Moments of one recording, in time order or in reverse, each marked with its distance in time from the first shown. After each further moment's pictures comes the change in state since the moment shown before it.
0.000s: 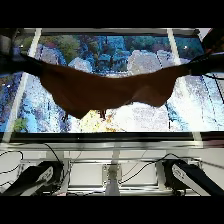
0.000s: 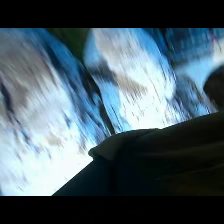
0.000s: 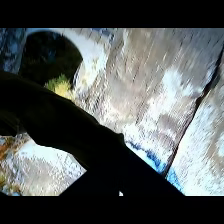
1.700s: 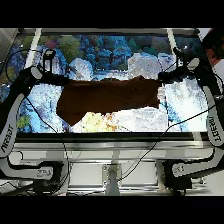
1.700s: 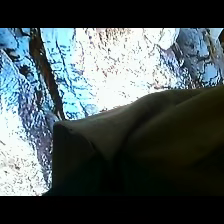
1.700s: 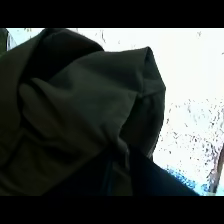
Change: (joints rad) left arm -0.005 -0.554 -0.113 -0.173 0.175 -0.048; right arm 0.000 -0.603 -0.219 0.005 -0.376 0.177
